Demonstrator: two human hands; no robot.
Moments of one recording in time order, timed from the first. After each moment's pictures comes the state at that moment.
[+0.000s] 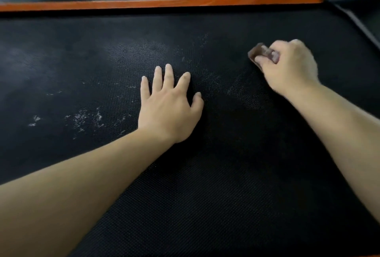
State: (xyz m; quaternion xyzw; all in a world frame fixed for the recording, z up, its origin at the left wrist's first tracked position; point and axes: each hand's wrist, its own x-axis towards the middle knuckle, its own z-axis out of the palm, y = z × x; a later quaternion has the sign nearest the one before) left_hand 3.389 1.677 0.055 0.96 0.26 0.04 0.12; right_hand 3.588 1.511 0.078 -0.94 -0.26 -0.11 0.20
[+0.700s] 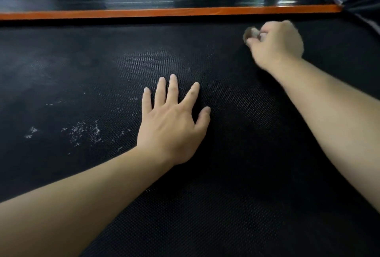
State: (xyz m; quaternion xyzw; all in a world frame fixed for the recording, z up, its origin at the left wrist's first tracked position) left_hand 3.391 1.677 0.054 0.96 0.25 0.03 0.11; right_hand 3.648 1.589 0.080 -0.94 -0.22 -0.10 0.22
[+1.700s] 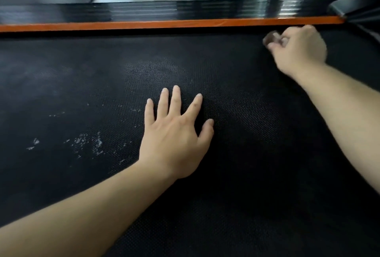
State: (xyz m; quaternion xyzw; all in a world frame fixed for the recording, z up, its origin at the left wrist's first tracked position) left_hand 3.391 1.678 0.052 0.96 0.26 0.04 0.10; right_hand 3.683 1.562 0.085 -0.95 -0.21 -0.14 0.19
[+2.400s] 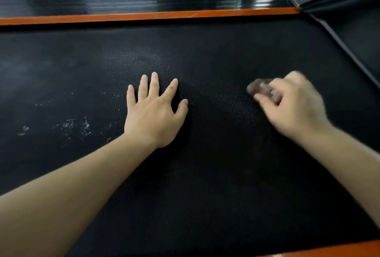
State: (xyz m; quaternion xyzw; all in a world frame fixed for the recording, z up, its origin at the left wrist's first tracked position) left_hand 3.390 1.676 0.054 0.96 0.26 0.02 0.09; right_hand 3.546 1.435 0.081 -0.93 -0.30 -0.12 0.18
